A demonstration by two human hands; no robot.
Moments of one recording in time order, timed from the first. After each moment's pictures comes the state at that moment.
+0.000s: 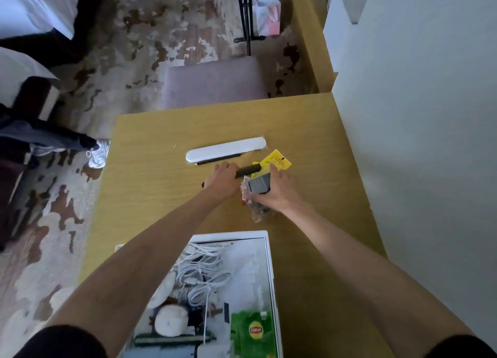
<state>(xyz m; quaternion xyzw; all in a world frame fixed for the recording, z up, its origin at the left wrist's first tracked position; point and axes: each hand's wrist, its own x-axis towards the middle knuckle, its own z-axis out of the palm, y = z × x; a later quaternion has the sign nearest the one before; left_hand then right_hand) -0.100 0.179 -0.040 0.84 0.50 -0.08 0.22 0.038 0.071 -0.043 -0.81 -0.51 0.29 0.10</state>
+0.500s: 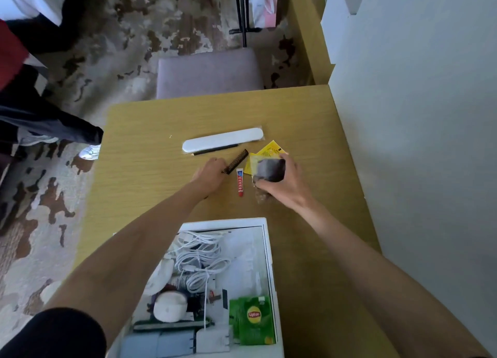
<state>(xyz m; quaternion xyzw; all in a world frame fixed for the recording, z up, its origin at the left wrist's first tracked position) -0.129 0.185 -0.043 0.83 0.49 -0.07 0.26 0.044 0.039 -0.024 -0.81 -0.39 0.34 0.28</state>
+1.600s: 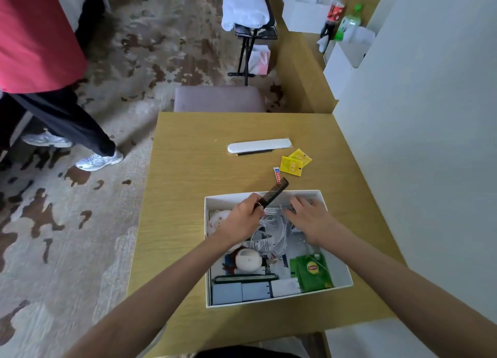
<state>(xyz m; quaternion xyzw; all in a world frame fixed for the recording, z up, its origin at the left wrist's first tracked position) -0.303 0.045 0.042 0.76 0.39 0.09 0.52 -0.120 -0.043 0.040 -0.67 -0.69 0.04 -0.27</state>
